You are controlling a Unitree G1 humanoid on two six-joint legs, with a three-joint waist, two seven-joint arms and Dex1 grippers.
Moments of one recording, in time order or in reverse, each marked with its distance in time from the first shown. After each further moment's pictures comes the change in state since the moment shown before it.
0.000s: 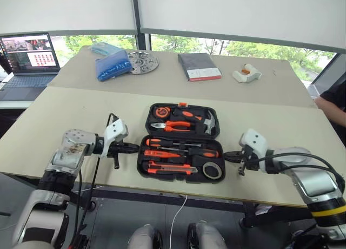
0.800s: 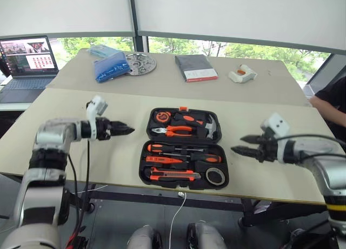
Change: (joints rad) left arm -0.383 -0.049 0.163 0.366 -0.136 0.546 0.174; right arm -0.263 0.067 -0.142 0.129 0.118 0.326 -0.129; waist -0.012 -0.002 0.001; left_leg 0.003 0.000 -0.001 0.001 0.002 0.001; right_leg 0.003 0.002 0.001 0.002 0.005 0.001
